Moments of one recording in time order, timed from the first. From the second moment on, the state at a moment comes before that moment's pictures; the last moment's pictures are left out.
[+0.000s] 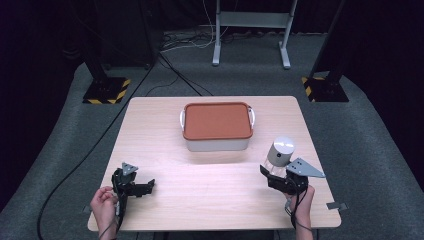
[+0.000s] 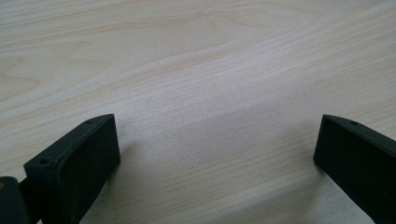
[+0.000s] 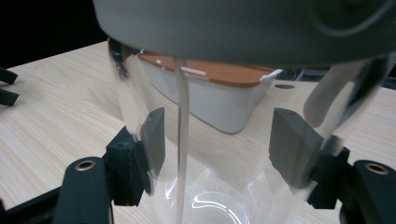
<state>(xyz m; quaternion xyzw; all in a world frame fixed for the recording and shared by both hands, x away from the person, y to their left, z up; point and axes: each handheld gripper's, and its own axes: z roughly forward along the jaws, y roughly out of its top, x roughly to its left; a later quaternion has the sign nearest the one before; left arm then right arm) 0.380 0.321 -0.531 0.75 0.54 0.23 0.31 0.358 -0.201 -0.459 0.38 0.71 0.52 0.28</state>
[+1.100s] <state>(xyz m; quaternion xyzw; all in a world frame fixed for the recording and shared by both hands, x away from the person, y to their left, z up) 0.381 0.324 -0.531 0.75 0.53 0.22 0.32 0.364 -0.198 -0.454 0.37 0.71 0.53 0.28</state>
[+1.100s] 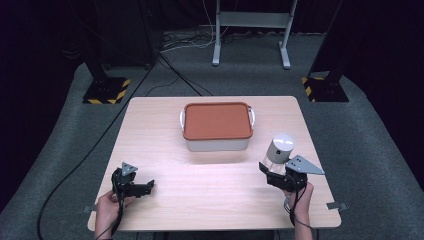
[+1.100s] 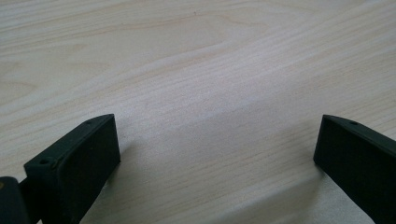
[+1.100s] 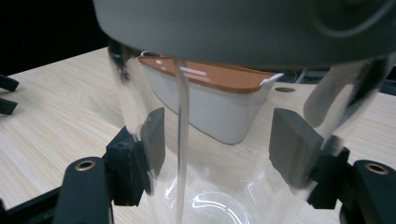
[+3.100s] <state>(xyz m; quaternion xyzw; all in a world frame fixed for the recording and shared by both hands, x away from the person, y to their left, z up) 0.379 0.326 -0.531 0.76 0.53 0.22 0.32 0.388 -0.183 -0.442 0.36 0.71 0.53 0.28</state>
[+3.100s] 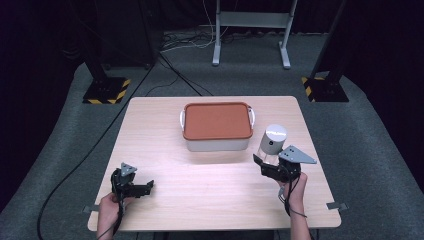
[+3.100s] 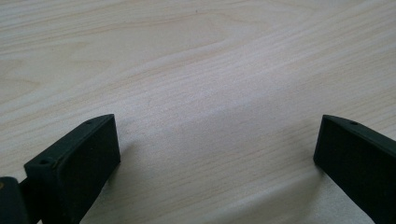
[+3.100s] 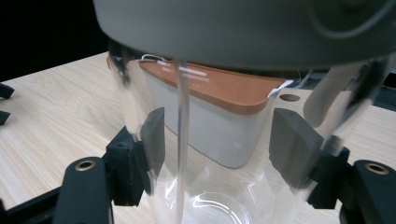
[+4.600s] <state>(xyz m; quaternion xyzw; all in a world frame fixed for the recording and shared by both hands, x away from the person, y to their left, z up) 0.378 0.326 -0.531 0.75 0.53 0.22 0.32 0.417 -0.177 -0.440 0.37 0.71 0.54 0.27</state>
